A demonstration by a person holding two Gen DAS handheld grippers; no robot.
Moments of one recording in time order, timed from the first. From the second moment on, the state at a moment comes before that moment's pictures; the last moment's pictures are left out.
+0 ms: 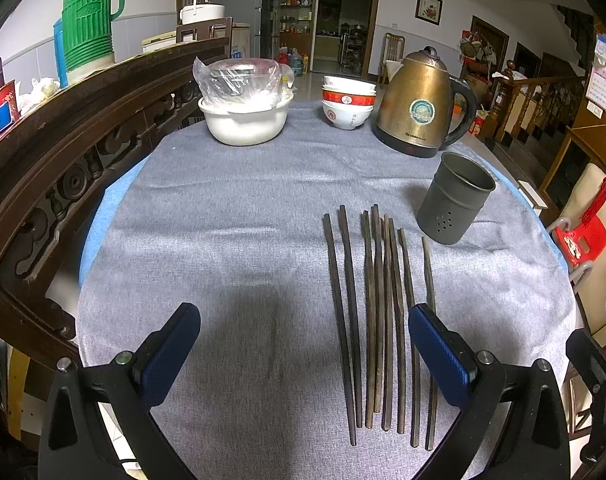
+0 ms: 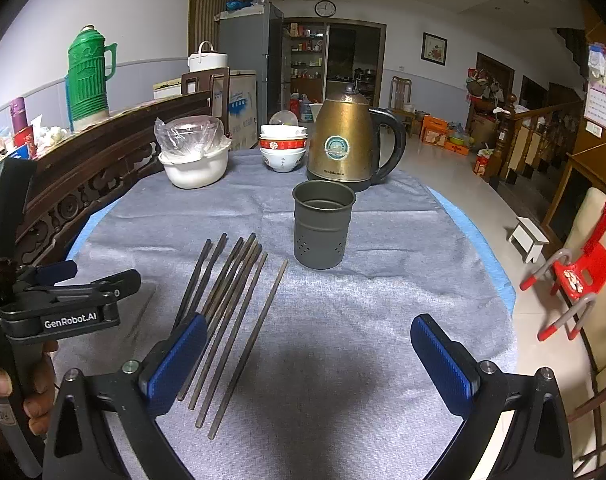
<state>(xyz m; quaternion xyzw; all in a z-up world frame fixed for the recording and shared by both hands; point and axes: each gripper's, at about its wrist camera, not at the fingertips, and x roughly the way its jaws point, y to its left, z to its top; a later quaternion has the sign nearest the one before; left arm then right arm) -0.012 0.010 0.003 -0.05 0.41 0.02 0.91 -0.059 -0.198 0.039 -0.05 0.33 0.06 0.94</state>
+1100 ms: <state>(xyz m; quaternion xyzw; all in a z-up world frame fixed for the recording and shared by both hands) -0.005 0.054 -0.042 -0.07 0.44 0.03 0.90 0.026 -0.183 -0.010 -0.02 0.47 0.13 0.87</state>
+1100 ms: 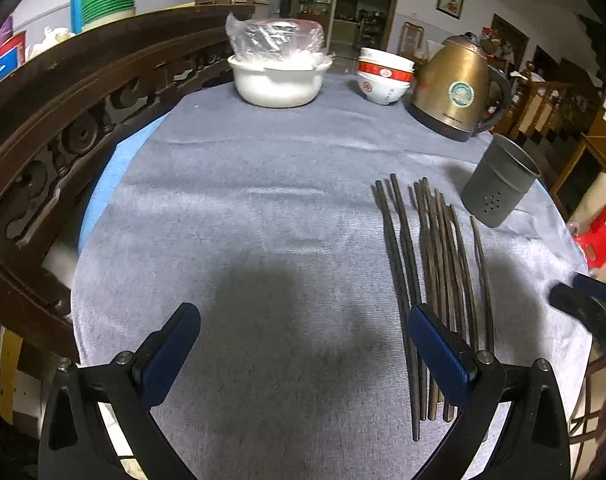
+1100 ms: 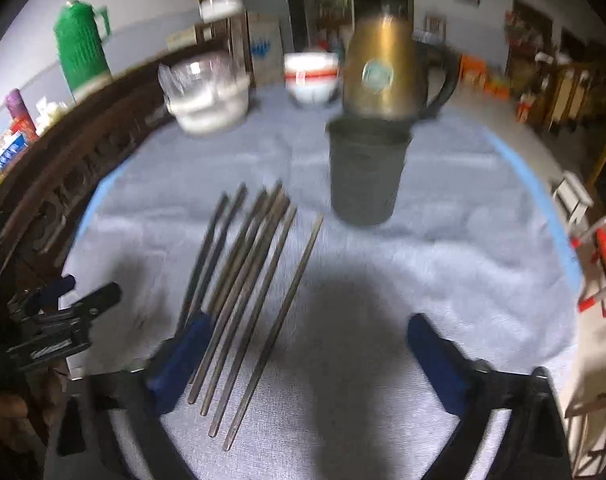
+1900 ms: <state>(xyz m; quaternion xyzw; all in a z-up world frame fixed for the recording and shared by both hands) 0.035 0.052 -0.040 -0.09 0.47 0.00 0.88 0.135 -0.173 -0.068 0.04 0.64 0.12 0.76</state>
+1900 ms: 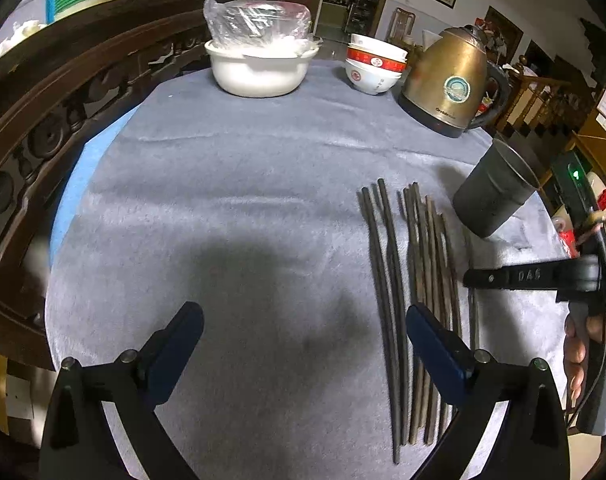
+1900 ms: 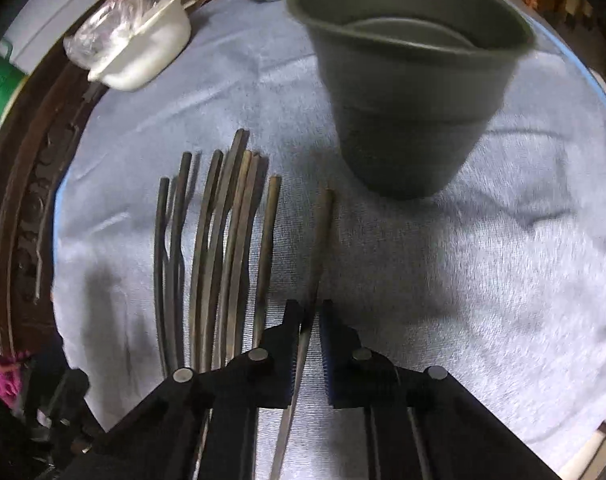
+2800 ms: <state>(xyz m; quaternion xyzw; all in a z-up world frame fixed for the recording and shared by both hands) 0.141 0.003 -0.077 -0.11 0.64 -0.01 0.76 0.131 -0.209 -0.073 -0.05 0.64 0.20 0.74</state>
